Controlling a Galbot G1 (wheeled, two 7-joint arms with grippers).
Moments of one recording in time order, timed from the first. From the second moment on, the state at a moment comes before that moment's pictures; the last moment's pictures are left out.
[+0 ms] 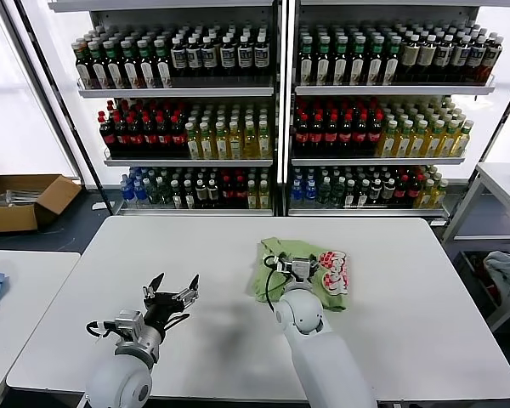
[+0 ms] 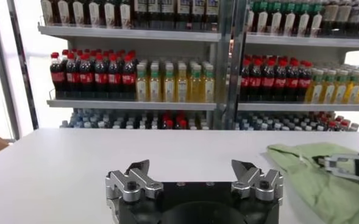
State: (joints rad) left arm 1.29 -1.18 -0.38 -1.99 -0.44 0.39 -0.19; right arm -0.78 1.58 0.15 1.41 0.31 -0.51 0.53
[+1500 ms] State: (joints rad) left arm 1.32 -1.20 -0.38 -2.03 -0.43 0.40 -0.19; right arm -0.94 1.50 0.19 1.62 0.26 -0.45 0.41
